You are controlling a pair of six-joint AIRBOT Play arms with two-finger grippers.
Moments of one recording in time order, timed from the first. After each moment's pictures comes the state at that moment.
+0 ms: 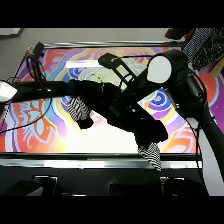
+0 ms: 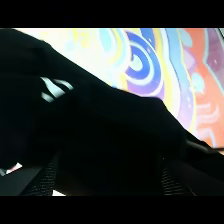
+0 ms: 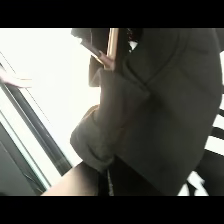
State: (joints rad) left arm -0.25 -1.10 1.25 0.87 -0.94 -1.37; right arm 0.58 -1.36 1.75 -1.28 1.54 1.26
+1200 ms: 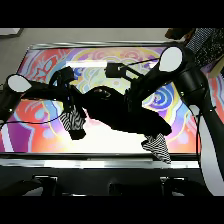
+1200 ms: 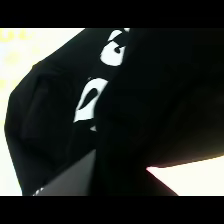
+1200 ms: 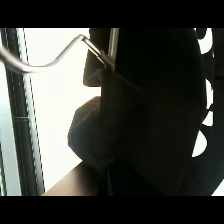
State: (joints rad) left arm -0.22 -1.28 1.30 0.90 -1.13 -0.22; right arm 0.42 -1.42 1.75 -1.11 1.63 0.62
